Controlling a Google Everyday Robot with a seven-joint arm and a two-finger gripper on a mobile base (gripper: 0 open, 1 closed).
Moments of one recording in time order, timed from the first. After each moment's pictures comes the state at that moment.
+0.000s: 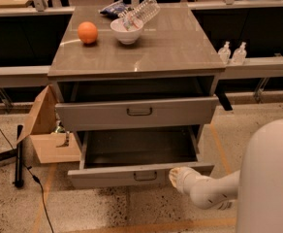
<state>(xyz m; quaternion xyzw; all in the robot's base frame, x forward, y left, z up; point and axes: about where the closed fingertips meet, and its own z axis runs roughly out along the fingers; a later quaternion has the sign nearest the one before) 0.550 -0.141 0.426 -0.63 0.68 -0.12 0.36</state>
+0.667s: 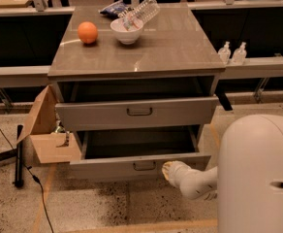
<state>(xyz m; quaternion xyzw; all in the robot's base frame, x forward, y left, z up) 0.595 -0.117 0.400 -0.62 0.67 -0.12 0.38</state>
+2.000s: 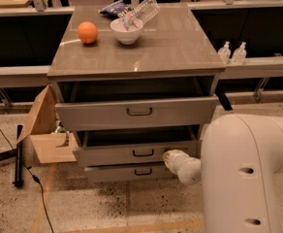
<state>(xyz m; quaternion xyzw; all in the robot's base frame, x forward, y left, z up) 0.664 -0.128 0.386 -0.64 0.64 -0.16 0.38</state>
